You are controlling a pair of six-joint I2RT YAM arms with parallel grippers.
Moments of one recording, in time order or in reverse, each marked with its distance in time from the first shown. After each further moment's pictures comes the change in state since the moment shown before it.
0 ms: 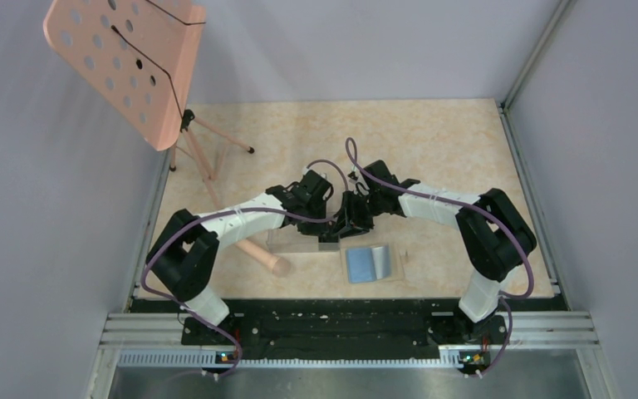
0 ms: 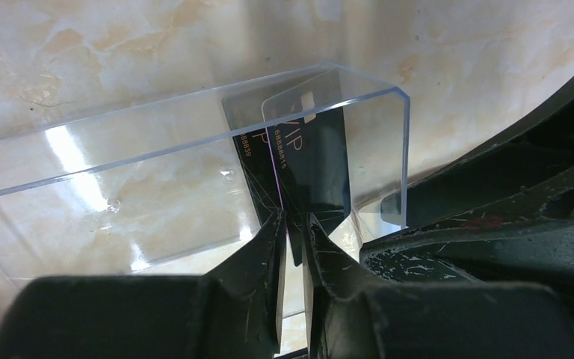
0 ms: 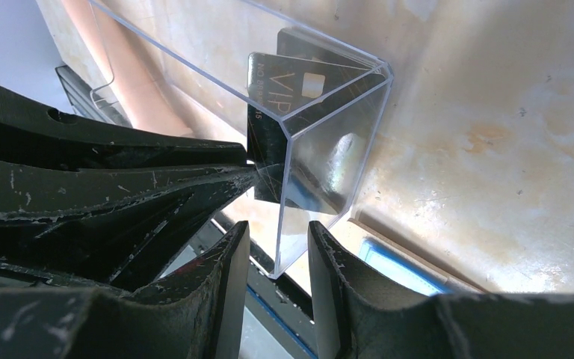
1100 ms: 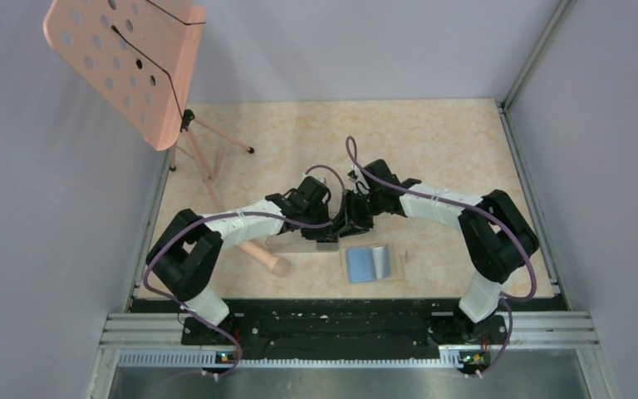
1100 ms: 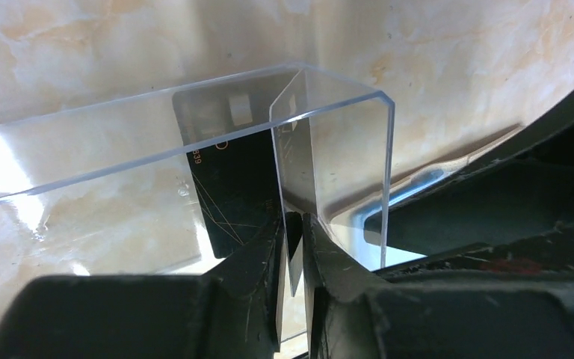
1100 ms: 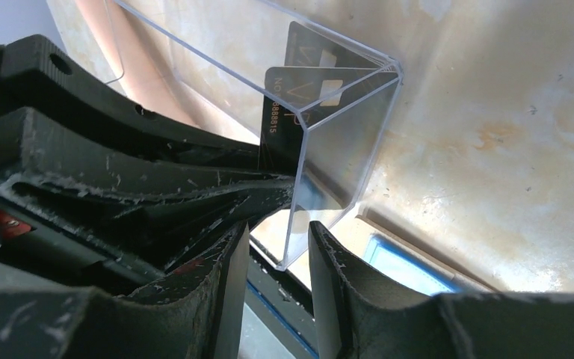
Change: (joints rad) left arm 0.008 -0.002 -0.097 0.163 0.080 -0.077; right arm 0.000 -0.011 0.000 -0.002 -0.003 -0.008
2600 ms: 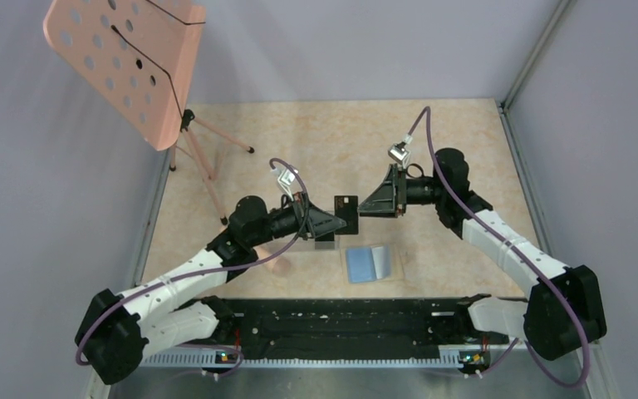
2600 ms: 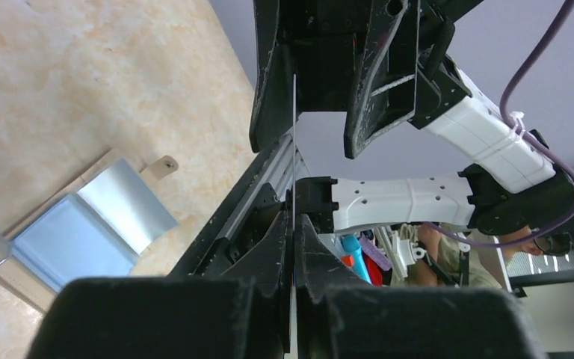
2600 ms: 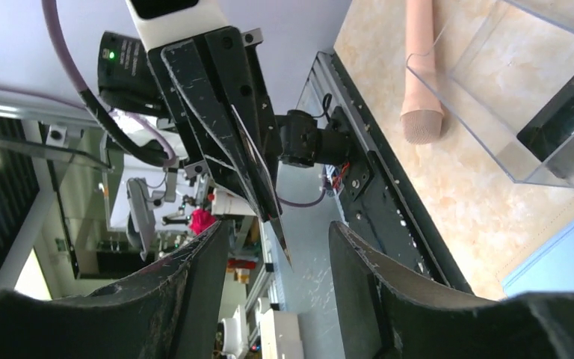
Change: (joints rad) left arm 0.008 -0.647 -0.421 0.756 0.366 -0.325; right arm -0.255 -0.539 -0.249 0.394 -0.515 0.256
